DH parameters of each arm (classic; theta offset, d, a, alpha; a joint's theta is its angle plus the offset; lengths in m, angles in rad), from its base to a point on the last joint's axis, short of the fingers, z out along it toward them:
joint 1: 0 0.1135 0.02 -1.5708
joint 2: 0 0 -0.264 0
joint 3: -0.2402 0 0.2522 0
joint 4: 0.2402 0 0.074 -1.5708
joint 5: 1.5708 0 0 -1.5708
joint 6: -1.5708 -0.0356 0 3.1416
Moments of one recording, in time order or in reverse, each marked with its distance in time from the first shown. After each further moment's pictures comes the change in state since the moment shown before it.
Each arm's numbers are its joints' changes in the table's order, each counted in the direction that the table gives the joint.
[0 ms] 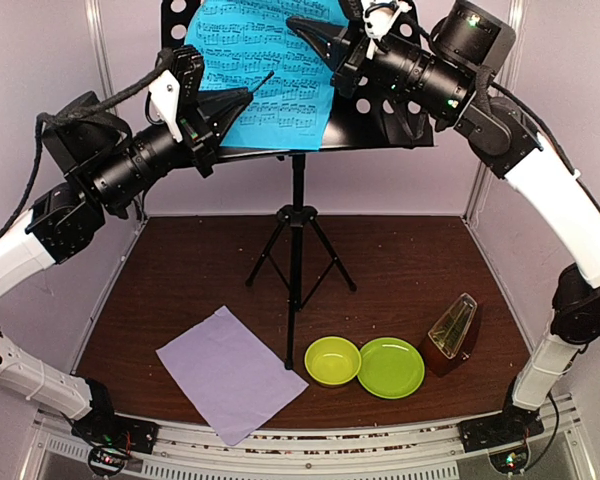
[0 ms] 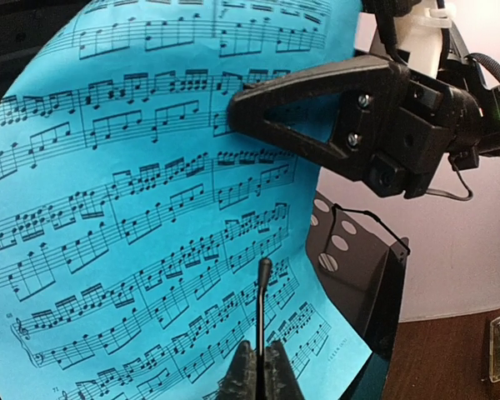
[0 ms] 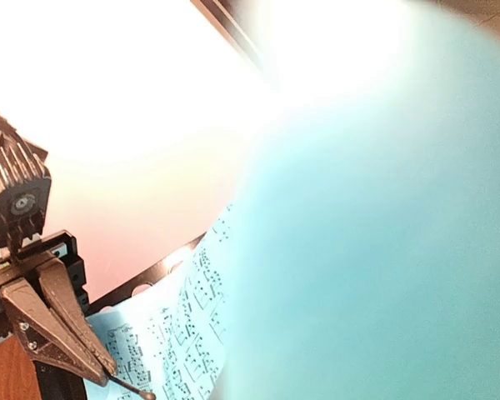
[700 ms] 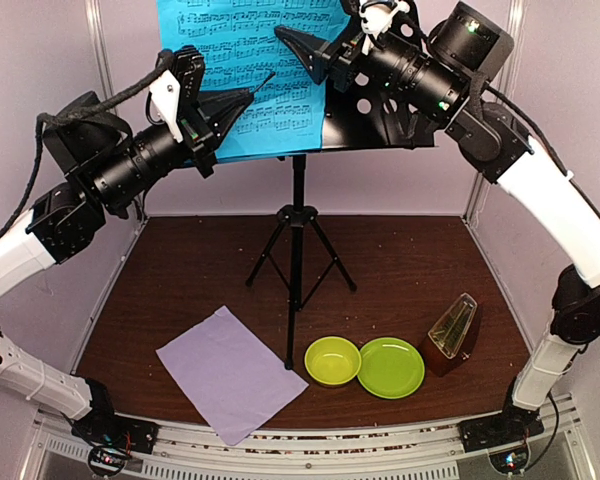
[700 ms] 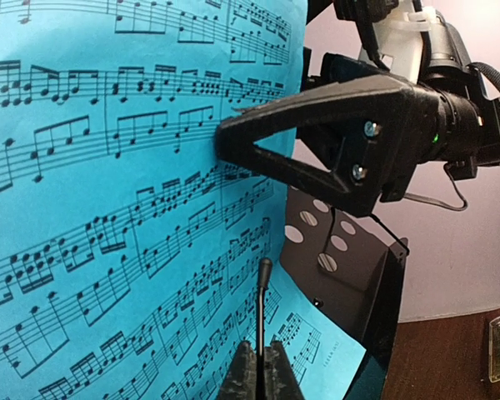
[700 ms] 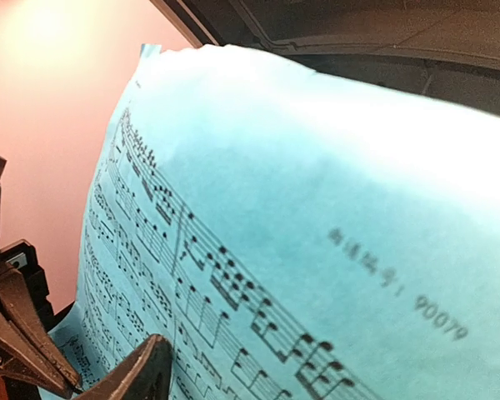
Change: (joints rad) left arm 0.000 0.002 0.000 -0.001 0.008 0.001; right arm 0.000 0.001 0.044 -0.120 0.077 -0.019
